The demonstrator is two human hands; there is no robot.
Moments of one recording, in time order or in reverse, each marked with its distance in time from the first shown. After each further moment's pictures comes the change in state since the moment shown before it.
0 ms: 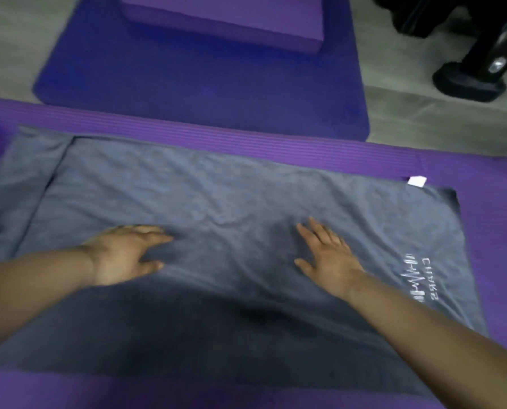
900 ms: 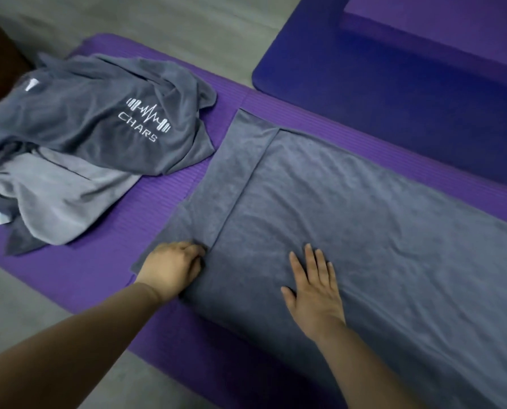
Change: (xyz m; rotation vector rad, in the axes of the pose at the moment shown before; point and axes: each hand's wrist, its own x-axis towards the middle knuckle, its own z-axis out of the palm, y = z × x) left_hand -0.121 -0.169 0.150 -0.285 0.450 -0.394; right_hand 0.040 -0.279 0.113 -0.226 0.316 -0.271
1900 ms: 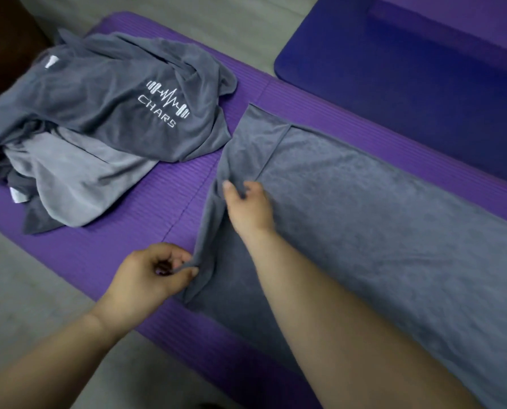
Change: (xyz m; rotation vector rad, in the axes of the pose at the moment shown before) left_hand -0.058 0.007 -0.046 -0.929 0.199 -0.300; right_hand 0.100 -0.121 -0.095 1.143 -0.168 0.338
